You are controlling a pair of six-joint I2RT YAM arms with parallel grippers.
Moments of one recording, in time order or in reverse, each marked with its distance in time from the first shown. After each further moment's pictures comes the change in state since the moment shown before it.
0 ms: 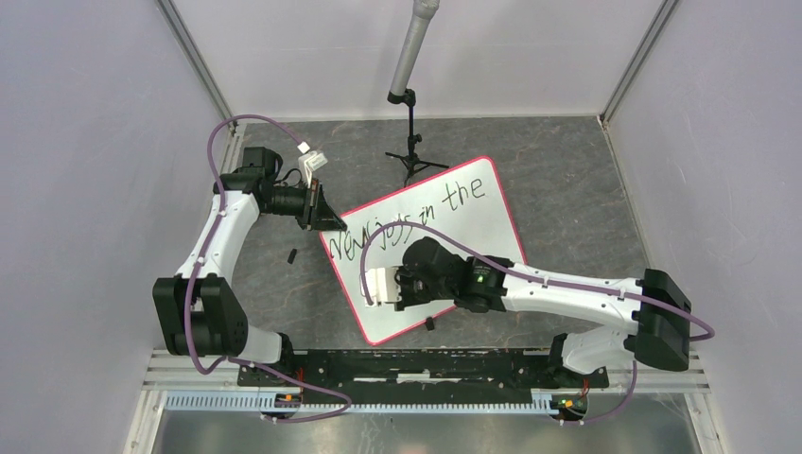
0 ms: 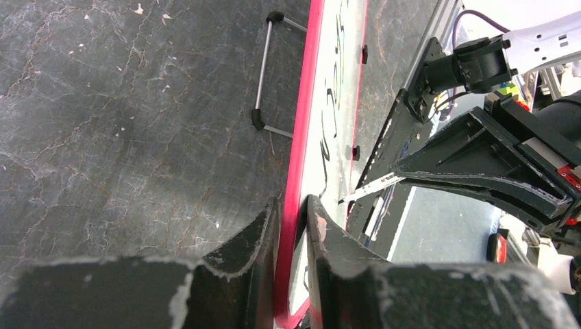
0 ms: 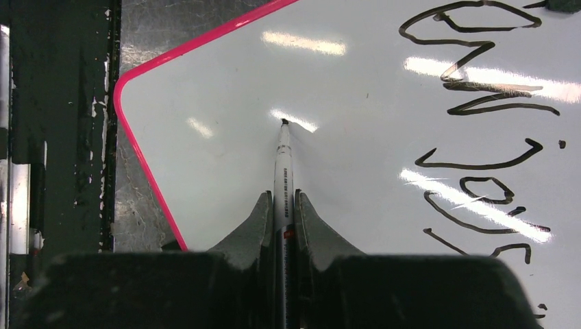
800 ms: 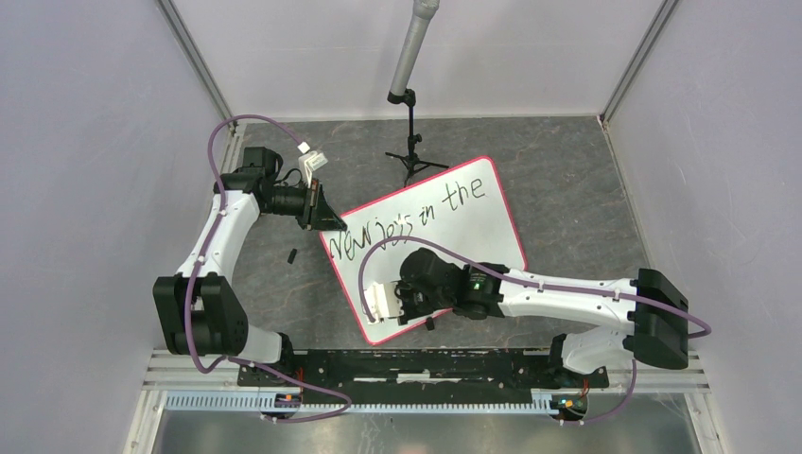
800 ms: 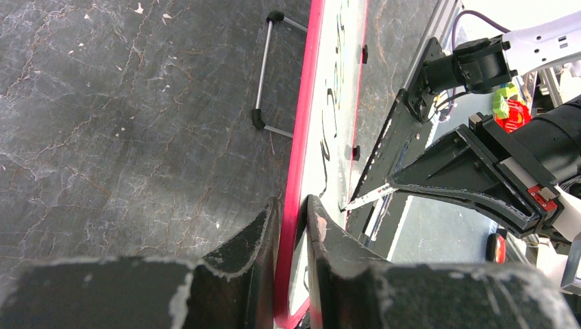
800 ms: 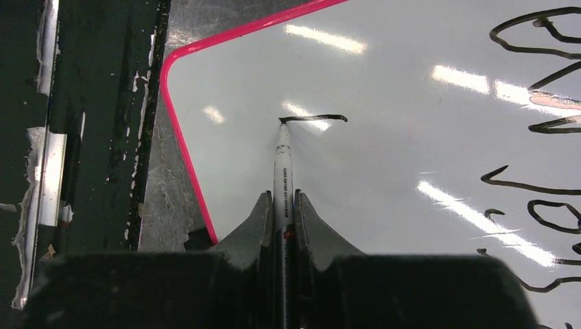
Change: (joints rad) left arm 0.000 0.006 0.000 0.002 0.001 0.000; right arm 0.035 0.010 -0.031 -0.035 -0.037 -0.034
